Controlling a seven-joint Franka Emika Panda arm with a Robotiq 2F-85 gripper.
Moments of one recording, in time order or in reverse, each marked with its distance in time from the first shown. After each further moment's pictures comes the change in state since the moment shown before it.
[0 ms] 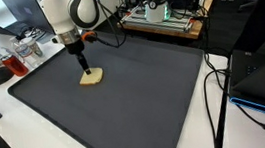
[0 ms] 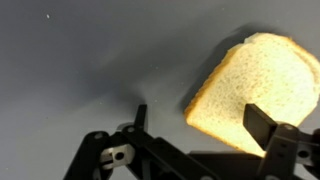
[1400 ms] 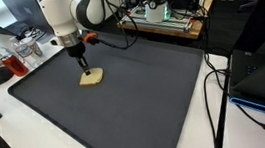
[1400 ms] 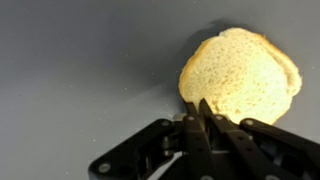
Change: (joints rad) arm 0.078 0.004 -0.027 0.033 -0.124 -0.011 0.102
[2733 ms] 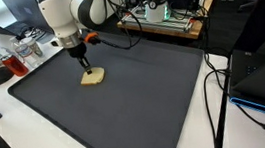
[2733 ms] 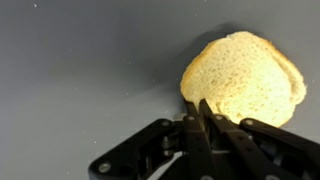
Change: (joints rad) arm 0.035 0.000 -0.026 0.018 -0.071 -0.064 0.049
